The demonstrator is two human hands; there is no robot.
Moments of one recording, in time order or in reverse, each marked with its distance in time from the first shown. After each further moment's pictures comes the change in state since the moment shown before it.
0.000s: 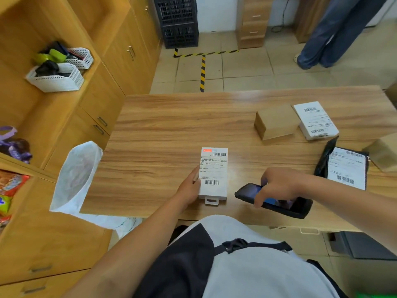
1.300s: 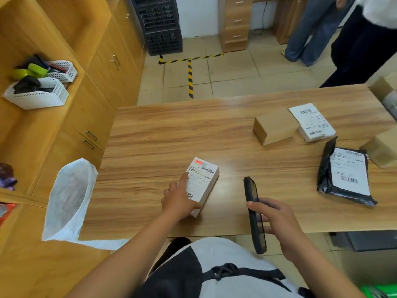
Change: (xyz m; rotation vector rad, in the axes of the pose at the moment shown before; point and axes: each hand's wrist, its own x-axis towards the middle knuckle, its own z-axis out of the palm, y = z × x) left_hand 0.010 -0.005 -0.055 0.643 0.124 -0.015; right_hand -0.007 -0.037 0.103 1.327 0.444 0.016
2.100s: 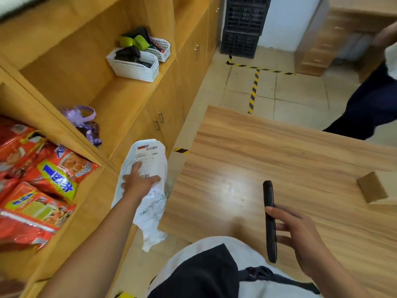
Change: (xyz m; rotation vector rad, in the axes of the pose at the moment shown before) left_hand 0.061 -0.356 -0.189 -0.684 0.347 -0.549; right_hand -0.001 -0.067 0.261 -0.134 -0.157 0.001
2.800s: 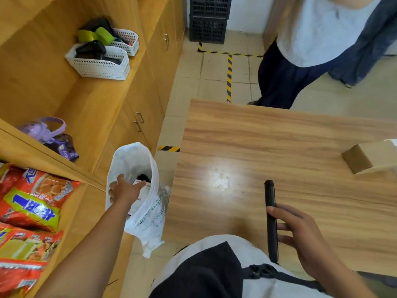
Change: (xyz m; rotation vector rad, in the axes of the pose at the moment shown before) left_hand 0.070 -0.016 0.003 0.217 -0.031 -0.020; right_hand -0.013 0.019 0.032 0.065 0.137 0.025
